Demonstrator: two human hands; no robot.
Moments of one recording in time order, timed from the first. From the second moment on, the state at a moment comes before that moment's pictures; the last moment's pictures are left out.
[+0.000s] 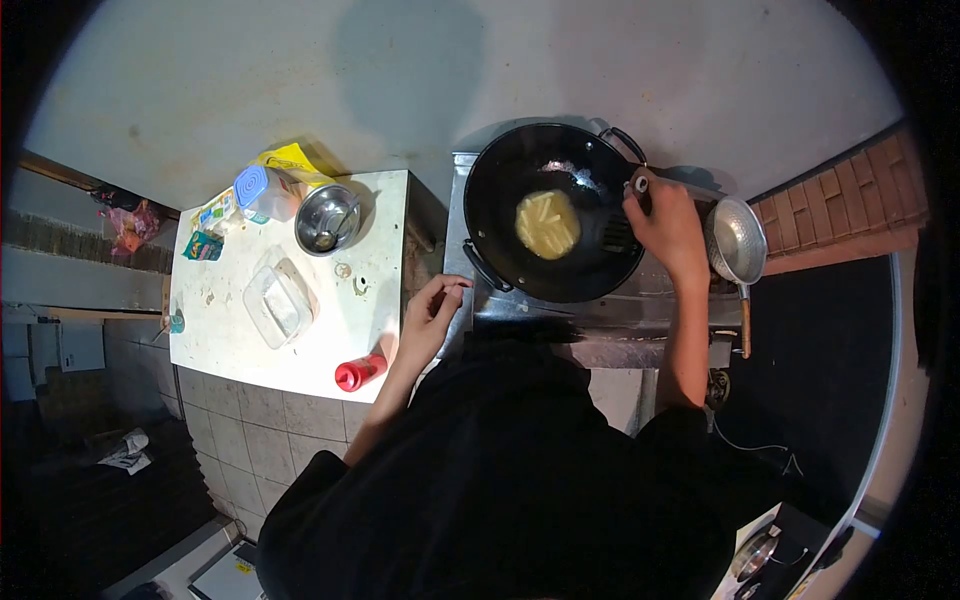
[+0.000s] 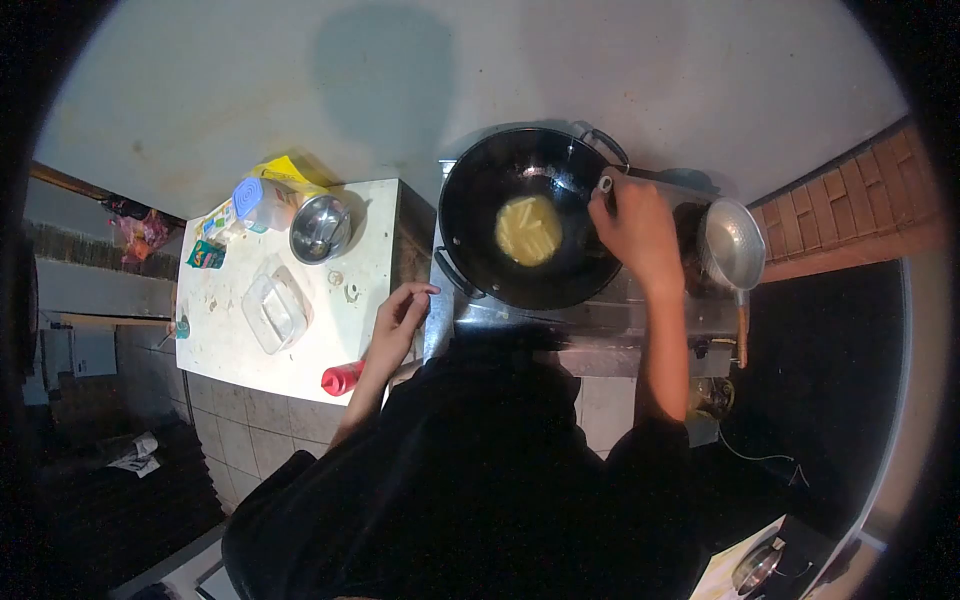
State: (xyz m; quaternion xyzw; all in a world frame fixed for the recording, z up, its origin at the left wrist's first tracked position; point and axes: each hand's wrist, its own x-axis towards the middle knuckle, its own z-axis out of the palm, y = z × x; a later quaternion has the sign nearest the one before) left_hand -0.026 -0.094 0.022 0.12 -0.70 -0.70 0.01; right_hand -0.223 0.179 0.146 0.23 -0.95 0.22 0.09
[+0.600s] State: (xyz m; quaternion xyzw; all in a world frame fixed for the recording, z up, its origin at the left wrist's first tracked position) left_hand -0.025 -0.094 0.022 0.12 -0.69 -0.71 0.01; right_hand -0.223 0.142 0.169 0.28 -0.88 0.39 0.04
